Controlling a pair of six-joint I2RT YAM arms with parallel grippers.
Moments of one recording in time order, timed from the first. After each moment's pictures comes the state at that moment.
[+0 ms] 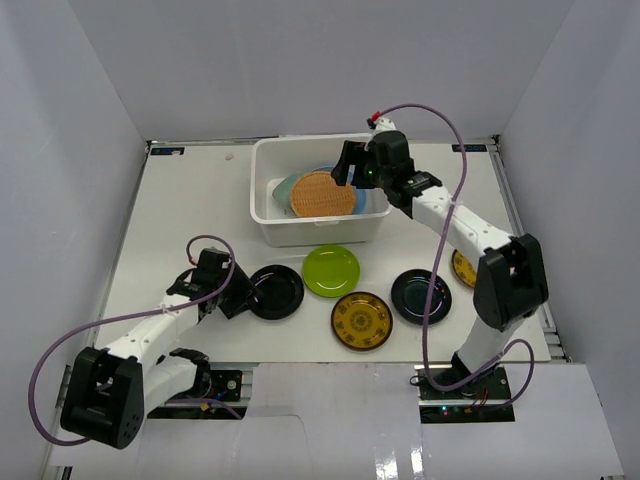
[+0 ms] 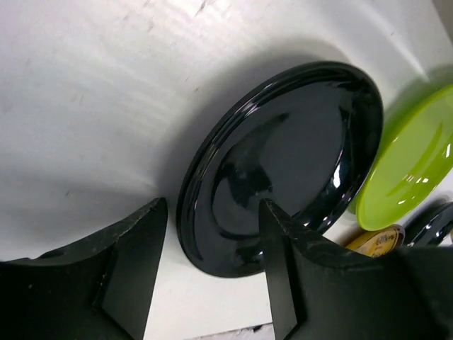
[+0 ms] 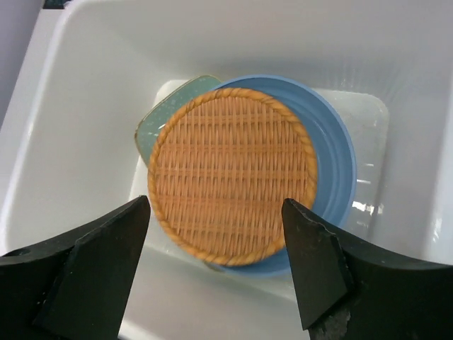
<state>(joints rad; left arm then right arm) -0.30 1.03 0.42 -0.40 0.08 -0.96 0.53 1.77 1.47 -0.15 -0.03 0.42</state>
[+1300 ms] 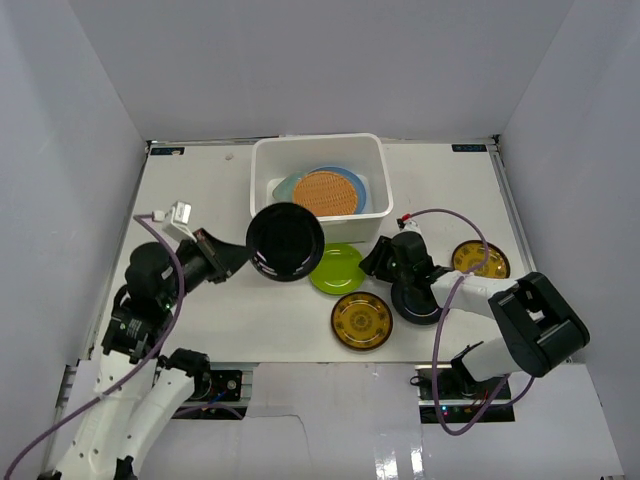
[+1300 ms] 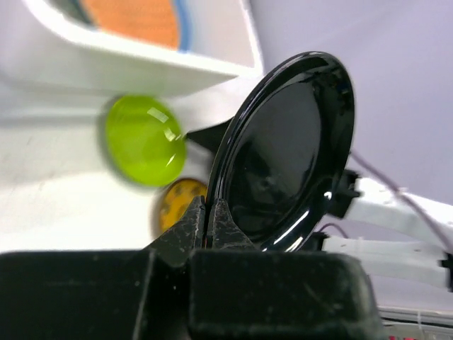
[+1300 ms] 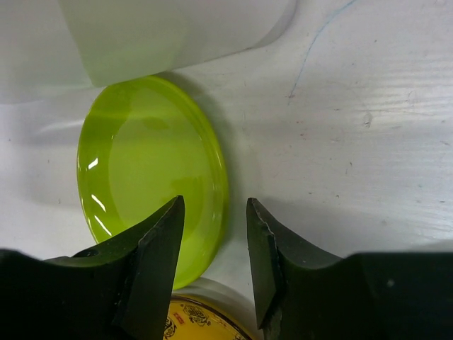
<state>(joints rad) -0.30 0.46 0.71 -0.49 0.34 -0.82 0.58 1.41 0.50 0.27 0.01 0.74</state>
